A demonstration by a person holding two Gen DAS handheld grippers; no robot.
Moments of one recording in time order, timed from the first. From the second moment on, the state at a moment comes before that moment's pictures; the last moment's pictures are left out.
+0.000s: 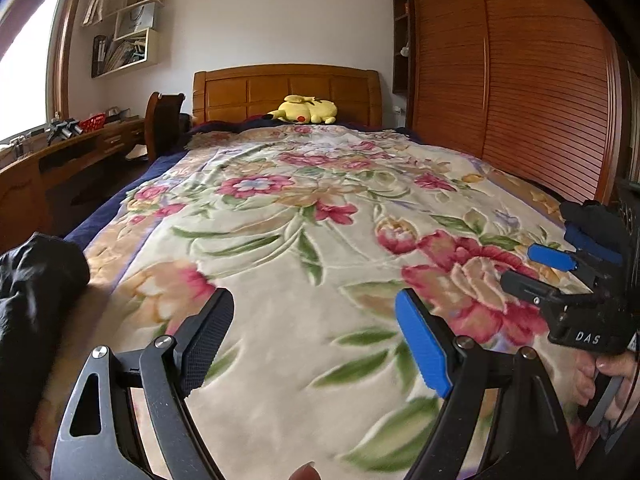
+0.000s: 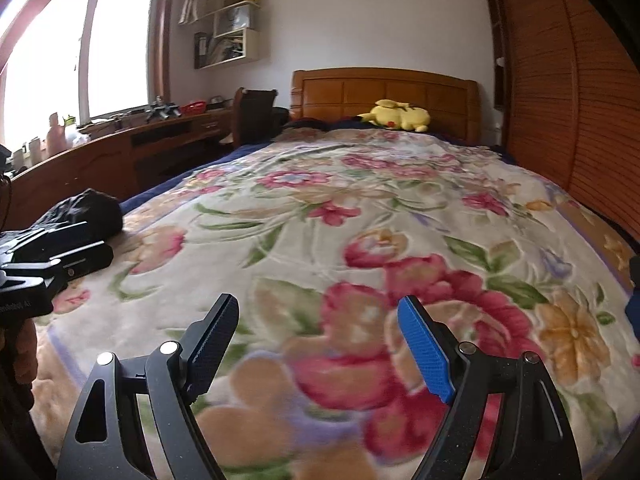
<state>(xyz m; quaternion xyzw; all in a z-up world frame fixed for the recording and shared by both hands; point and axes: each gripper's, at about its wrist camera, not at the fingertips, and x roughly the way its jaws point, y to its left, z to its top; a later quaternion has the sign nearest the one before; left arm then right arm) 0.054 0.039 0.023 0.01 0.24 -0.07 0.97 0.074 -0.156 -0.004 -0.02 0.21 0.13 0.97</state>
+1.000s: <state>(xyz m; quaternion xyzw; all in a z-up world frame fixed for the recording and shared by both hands) 0.034 0.014 0.038 0.01 0.17 -0.06 0.98 0.025 -0.166 0.000 -0.01 0.11 0.06 0.99</state>
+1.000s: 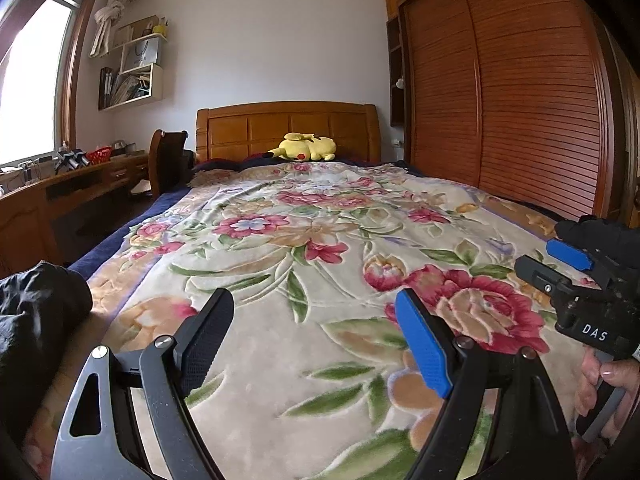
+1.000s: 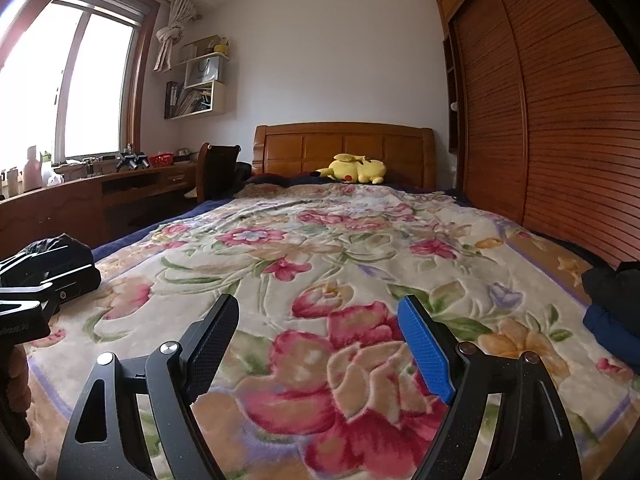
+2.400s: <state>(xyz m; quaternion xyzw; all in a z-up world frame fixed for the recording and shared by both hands) 0.032 0.016 0.035 0.01 0.18 -0.05 0.98 0.027 -0.173 0.001 -0.02 0.10 0.08 0.99</state>
